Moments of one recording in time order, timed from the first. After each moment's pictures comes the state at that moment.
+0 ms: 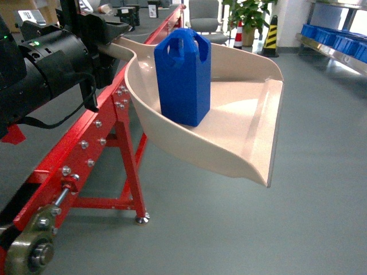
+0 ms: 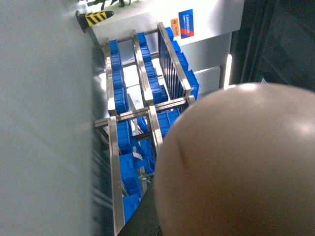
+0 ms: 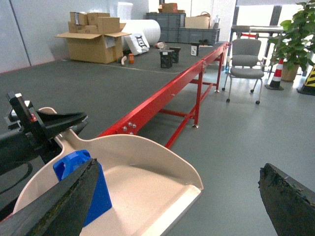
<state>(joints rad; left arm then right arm) -0.19 1.99 0.91 1.28 0.23 -1.38 0.29 1.03 0.56 0.53 -0.09 0.02</state>
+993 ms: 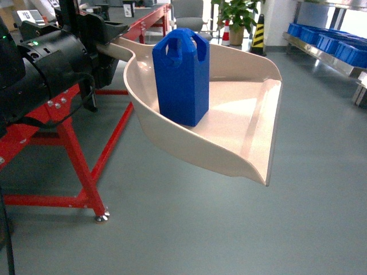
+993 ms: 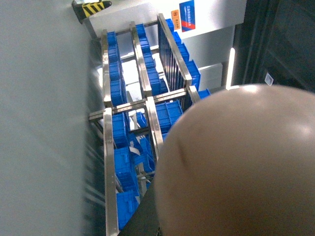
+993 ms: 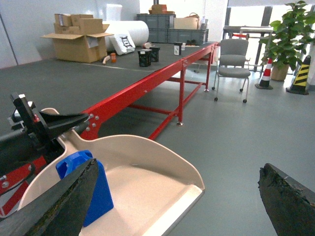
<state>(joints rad) -0.19 1.99 0.91 1.28 0.23 -1.38 0.29 1.03 0.56 0.53 -0.09 0.02</state>
